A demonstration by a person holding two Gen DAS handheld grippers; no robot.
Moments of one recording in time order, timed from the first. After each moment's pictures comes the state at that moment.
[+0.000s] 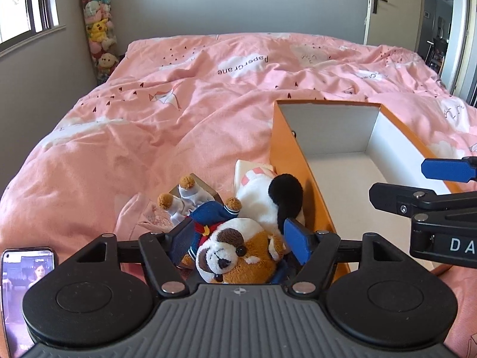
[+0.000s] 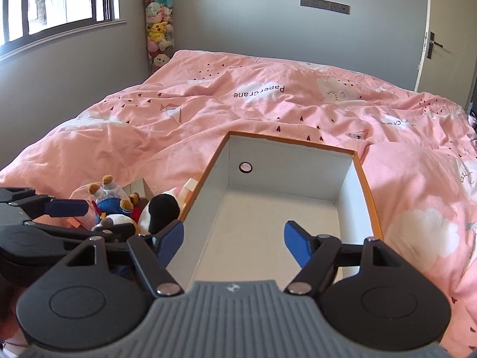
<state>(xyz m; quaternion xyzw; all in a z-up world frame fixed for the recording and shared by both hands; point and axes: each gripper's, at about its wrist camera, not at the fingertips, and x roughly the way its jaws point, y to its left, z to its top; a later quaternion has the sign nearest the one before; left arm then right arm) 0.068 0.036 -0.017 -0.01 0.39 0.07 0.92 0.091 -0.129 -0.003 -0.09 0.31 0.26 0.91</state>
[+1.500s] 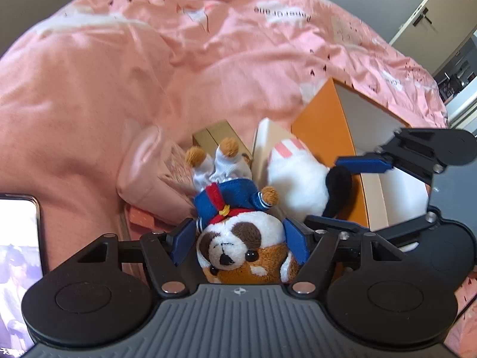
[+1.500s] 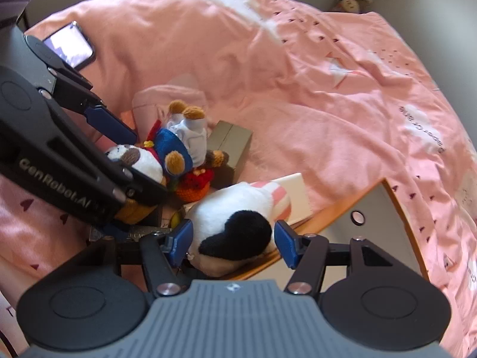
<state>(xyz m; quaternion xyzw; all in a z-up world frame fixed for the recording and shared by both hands) 0.094 0.131 -0.036 -0.21 0.50 0.03 0.84 0.145 -0.002 -0.033 -0.42 0.34 0.49 0.68</state>
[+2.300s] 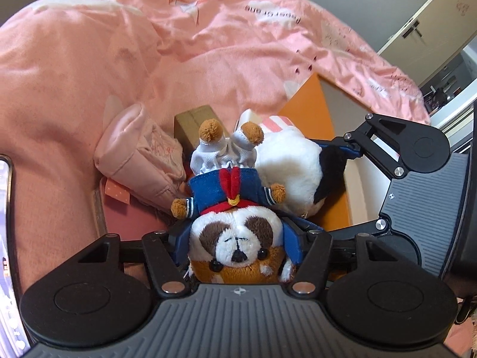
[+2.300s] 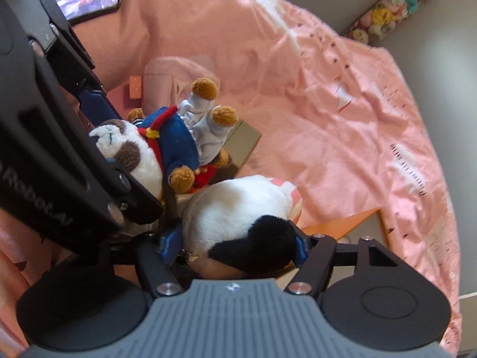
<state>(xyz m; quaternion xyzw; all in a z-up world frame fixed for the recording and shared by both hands) 0.074 0.122 -0.039 -0.25 0.47 0.01 0.85 0.113 -0.004 -0.050 -0.51 0.23 0.47 0.68</state>
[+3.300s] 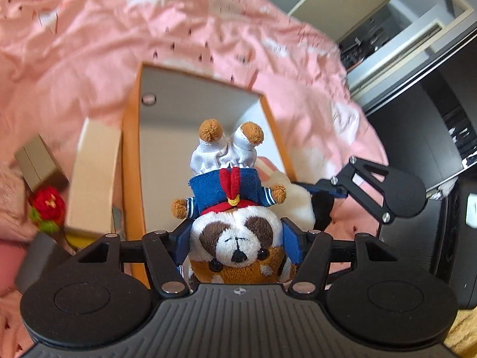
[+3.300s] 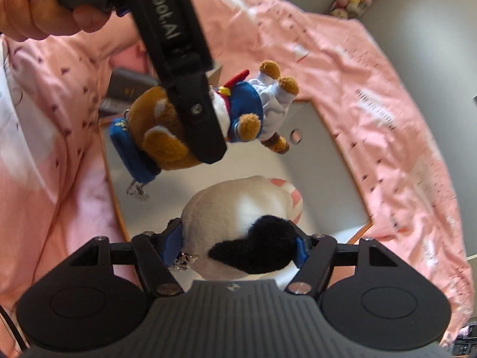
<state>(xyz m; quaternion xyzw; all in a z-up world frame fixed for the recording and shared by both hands) 0.143 0.012 0.000 -0.23 0.51 -0.17 0.81 0.131 -0.168 0.005 -0.47 0.30 0.47 0.68</state>
